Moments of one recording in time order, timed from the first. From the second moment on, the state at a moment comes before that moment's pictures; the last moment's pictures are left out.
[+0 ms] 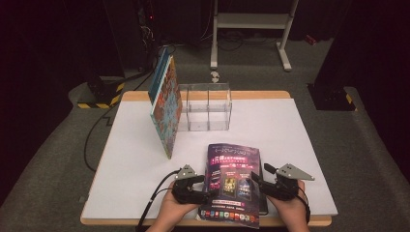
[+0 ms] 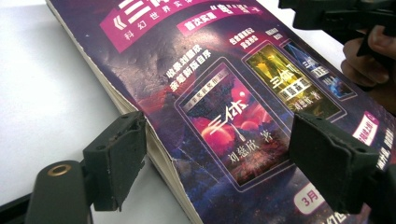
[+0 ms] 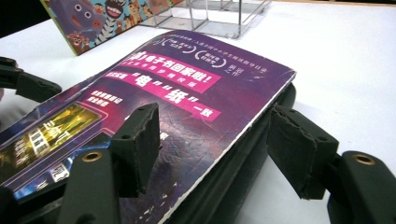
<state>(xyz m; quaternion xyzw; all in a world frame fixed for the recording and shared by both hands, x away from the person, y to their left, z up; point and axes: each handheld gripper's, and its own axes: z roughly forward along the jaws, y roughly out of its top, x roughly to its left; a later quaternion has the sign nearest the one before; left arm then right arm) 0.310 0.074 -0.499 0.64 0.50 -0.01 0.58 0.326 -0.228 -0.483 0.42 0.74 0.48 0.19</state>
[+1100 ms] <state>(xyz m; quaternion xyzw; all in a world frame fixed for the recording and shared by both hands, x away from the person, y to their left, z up) 0.302 0.068 -0.490 0.65 0.46 0.05 0.61 0.333 -0.232 -0.488 0.44 0.74 0.47 0.16</state>
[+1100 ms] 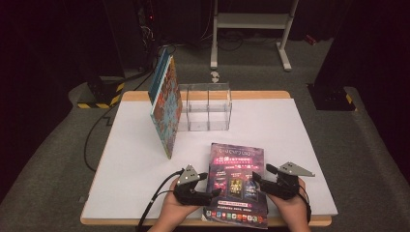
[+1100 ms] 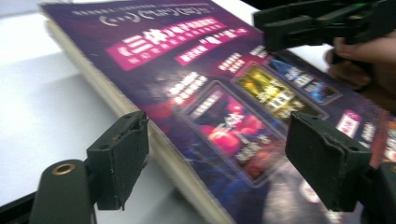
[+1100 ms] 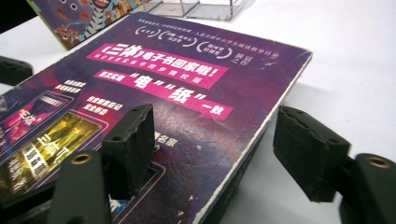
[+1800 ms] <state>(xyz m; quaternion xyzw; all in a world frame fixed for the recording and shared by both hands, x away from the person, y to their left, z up) 0.310 0.061 -0.497 0.65 0.48 0.04 0.59 0.339 -0.224 -0.492 0.46 0.75 0.46 0.11</state>
